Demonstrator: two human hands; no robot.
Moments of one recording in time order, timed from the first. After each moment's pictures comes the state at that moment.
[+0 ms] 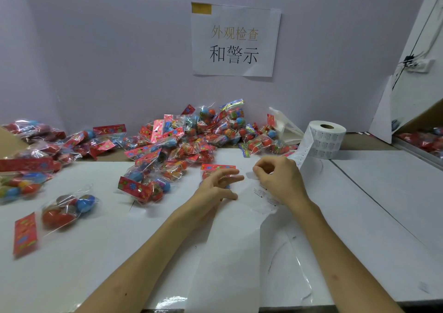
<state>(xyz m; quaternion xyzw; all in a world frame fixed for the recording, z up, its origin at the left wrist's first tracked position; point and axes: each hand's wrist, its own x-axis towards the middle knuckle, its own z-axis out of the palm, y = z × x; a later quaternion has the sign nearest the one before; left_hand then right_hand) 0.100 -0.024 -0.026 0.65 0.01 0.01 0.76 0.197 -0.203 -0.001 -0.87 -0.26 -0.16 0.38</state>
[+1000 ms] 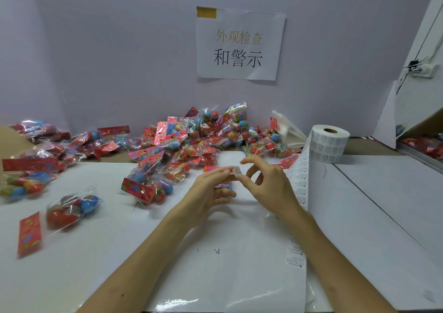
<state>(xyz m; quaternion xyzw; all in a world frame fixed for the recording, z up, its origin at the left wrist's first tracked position) 0.092 -0.017 -0.010 0.61 0.03 0.04 0.79 0.171 -0.183 -0.001 -0.83 -0.35 -0.17 0.39</state>
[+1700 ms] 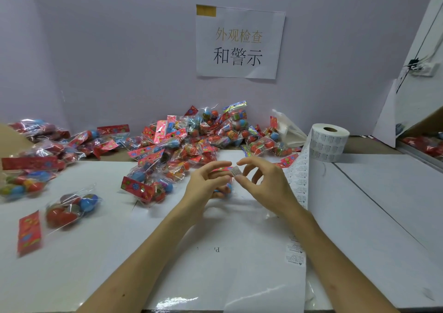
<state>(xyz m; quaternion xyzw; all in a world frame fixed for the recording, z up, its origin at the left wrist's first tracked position) 0.098 -0.014 -0.015 0.66 0.06 0.14 0.74 0.176 -0.184 -0.005 -0.81 -0.38 -0.14 0.43</state>
